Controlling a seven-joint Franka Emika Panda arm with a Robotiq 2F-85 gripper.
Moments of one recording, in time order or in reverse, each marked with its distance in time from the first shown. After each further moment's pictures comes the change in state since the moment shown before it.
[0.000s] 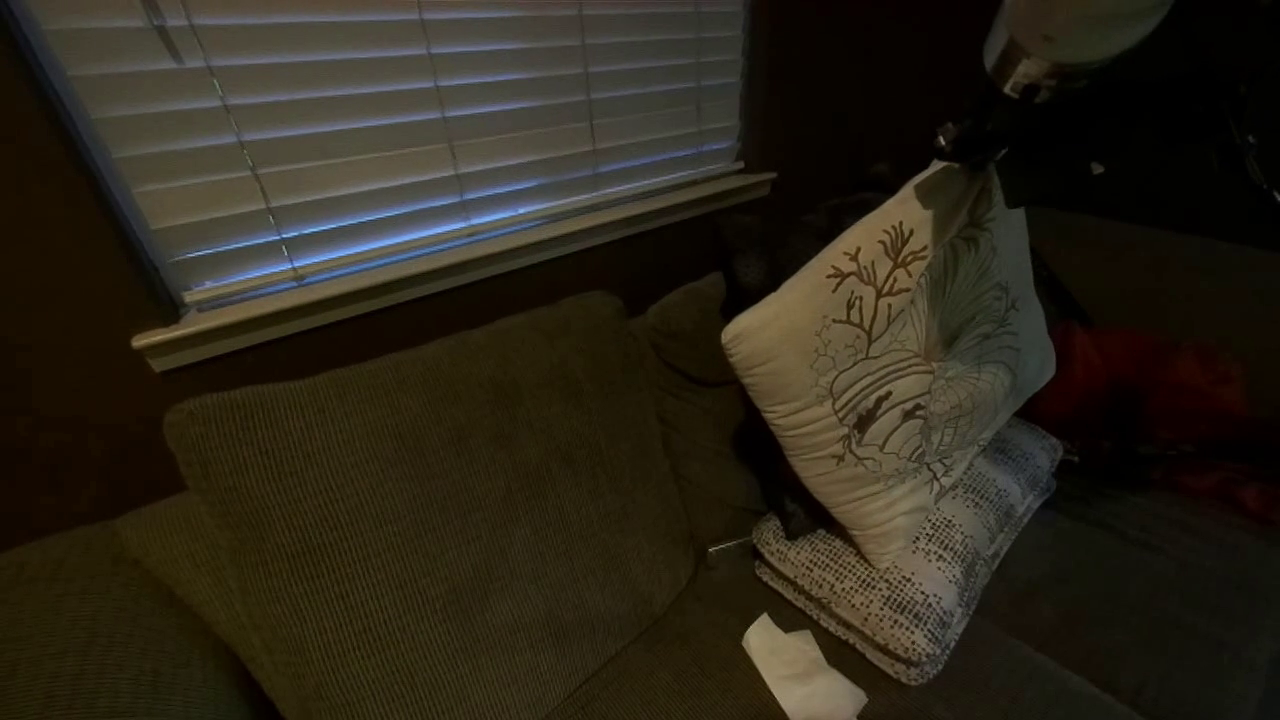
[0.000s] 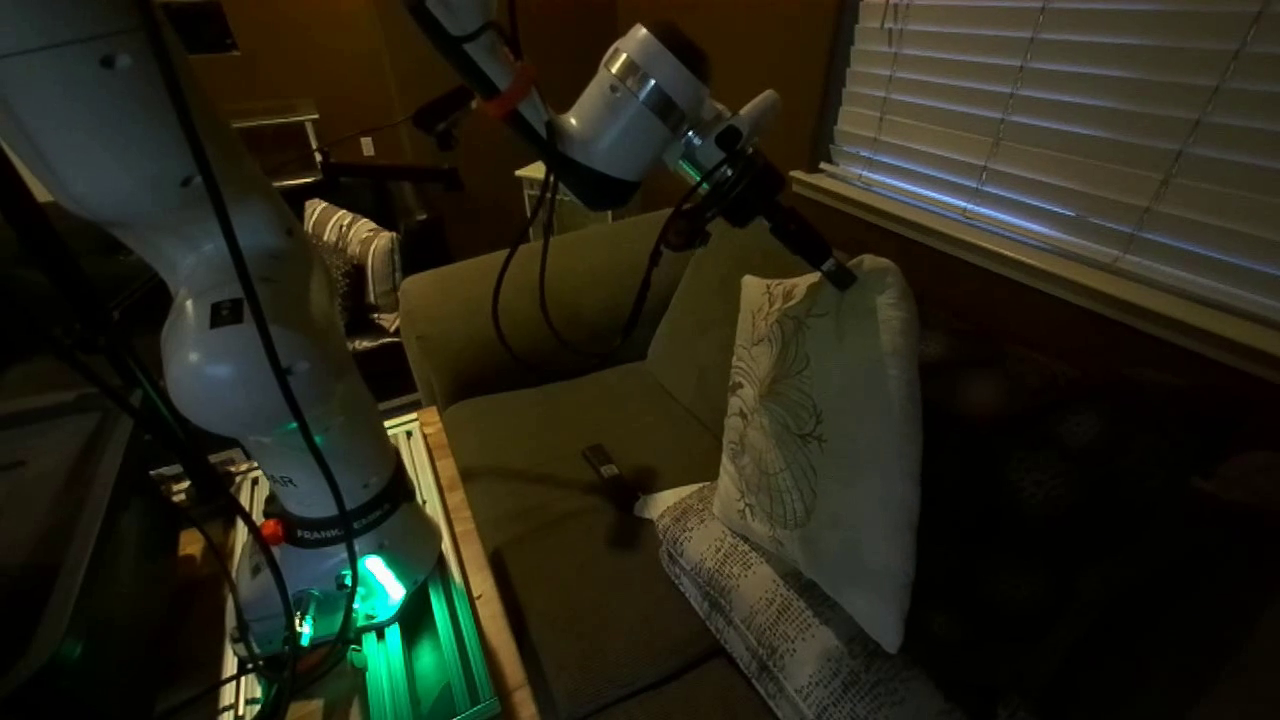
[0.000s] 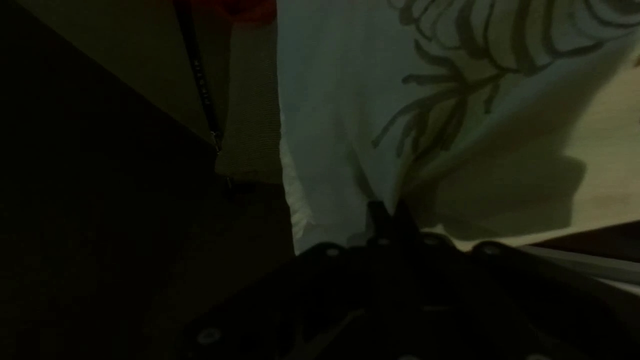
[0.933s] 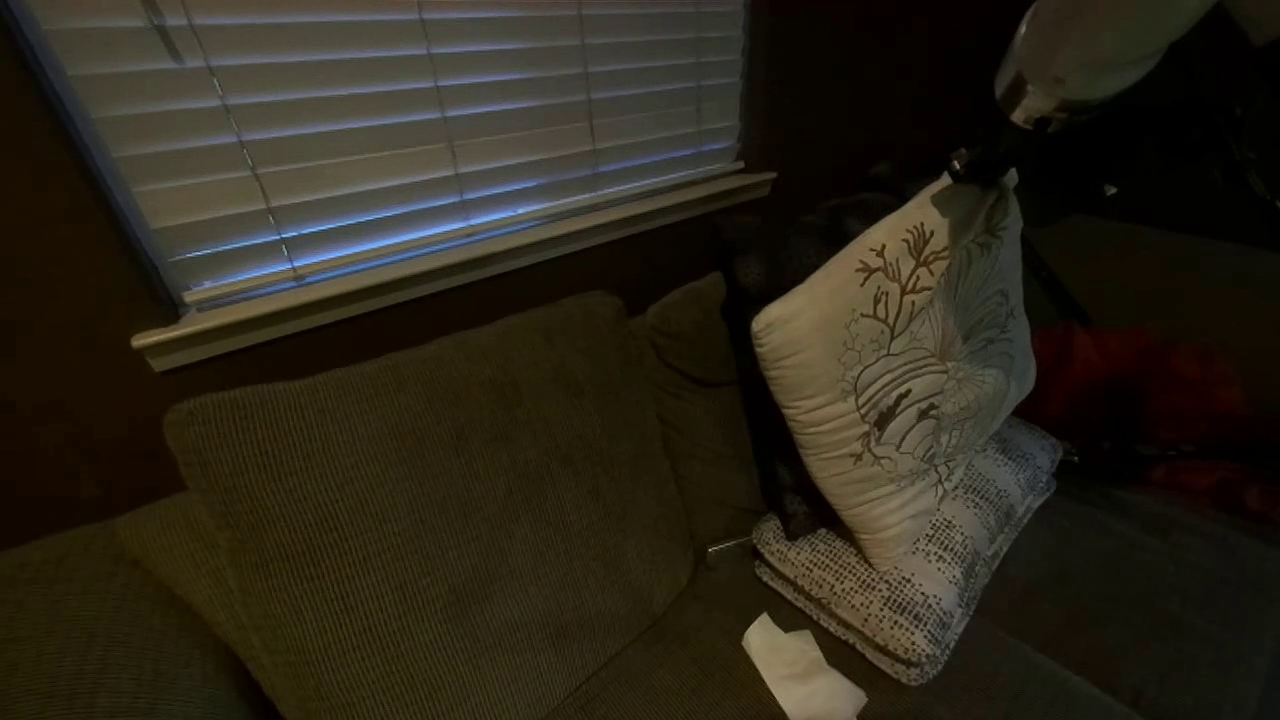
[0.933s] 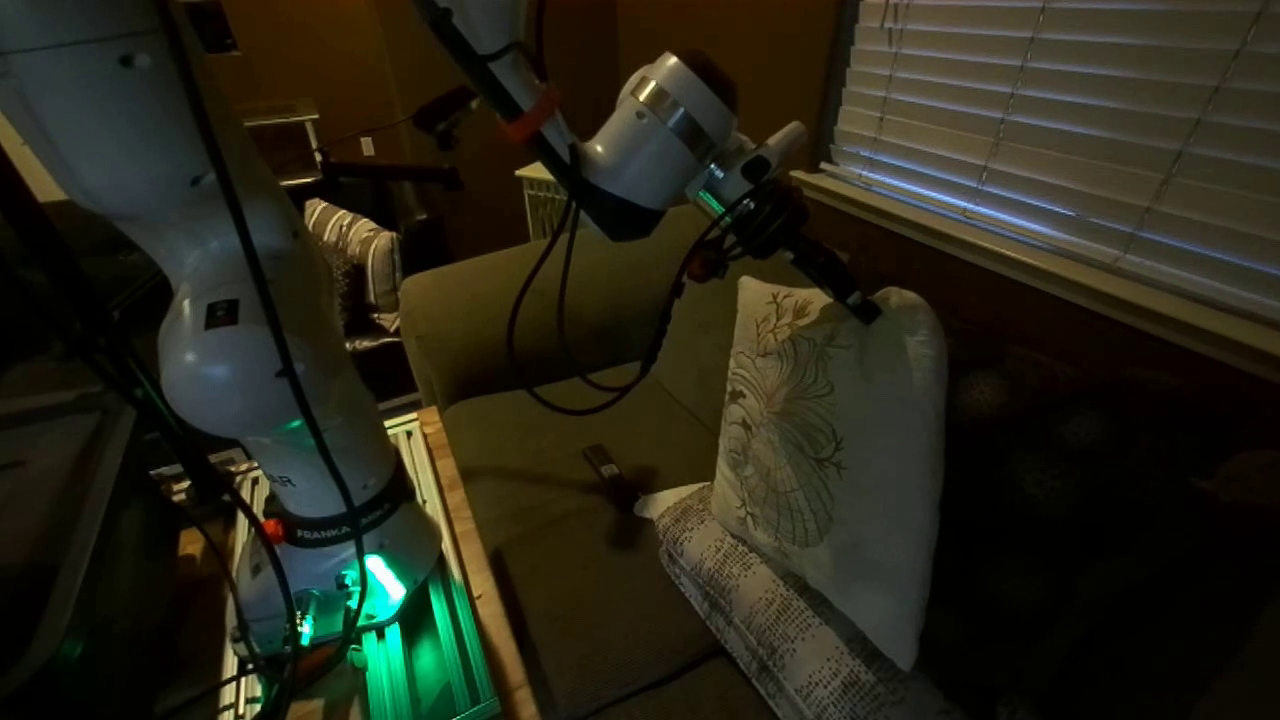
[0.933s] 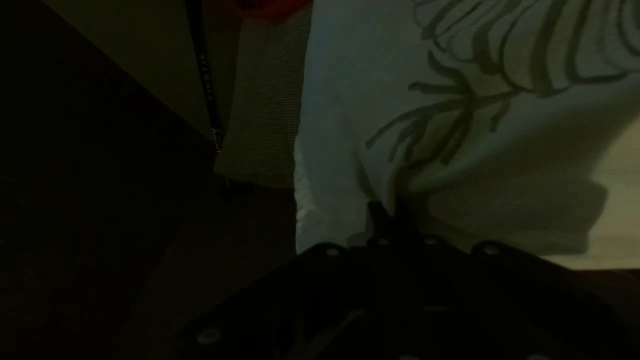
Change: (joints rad) arm -0.027 0.052 -0.071 0.000 -0.114 0.063 -0.011
